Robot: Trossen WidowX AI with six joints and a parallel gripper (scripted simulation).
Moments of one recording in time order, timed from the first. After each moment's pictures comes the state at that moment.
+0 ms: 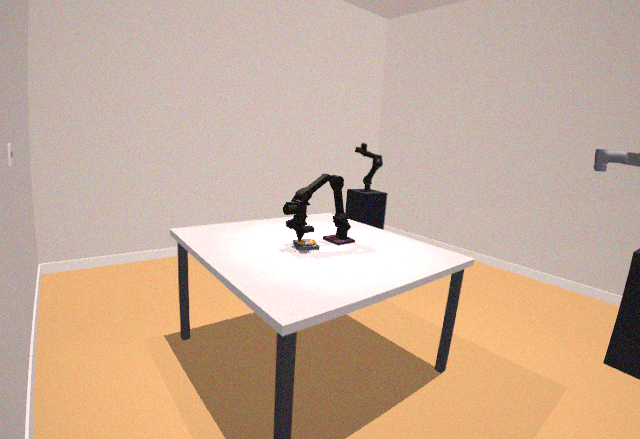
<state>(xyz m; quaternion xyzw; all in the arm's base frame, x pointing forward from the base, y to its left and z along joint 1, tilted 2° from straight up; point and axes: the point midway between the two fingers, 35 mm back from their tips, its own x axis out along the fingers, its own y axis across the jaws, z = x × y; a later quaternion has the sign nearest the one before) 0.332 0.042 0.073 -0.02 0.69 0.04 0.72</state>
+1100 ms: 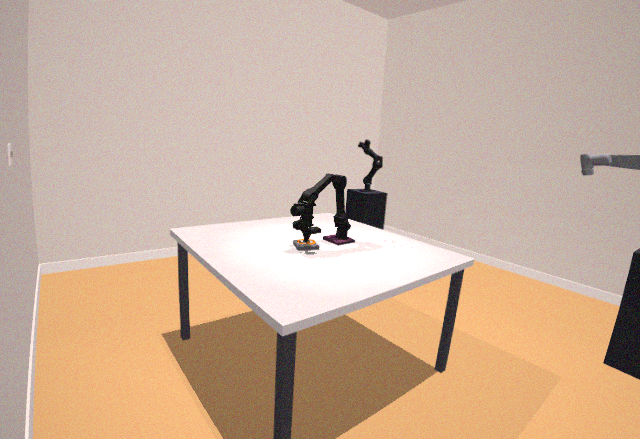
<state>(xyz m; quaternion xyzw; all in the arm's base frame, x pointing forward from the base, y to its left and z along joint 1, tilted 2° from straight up) 0.309 0.075 0.074 -0.02 0.69 0.05 0.72</state>
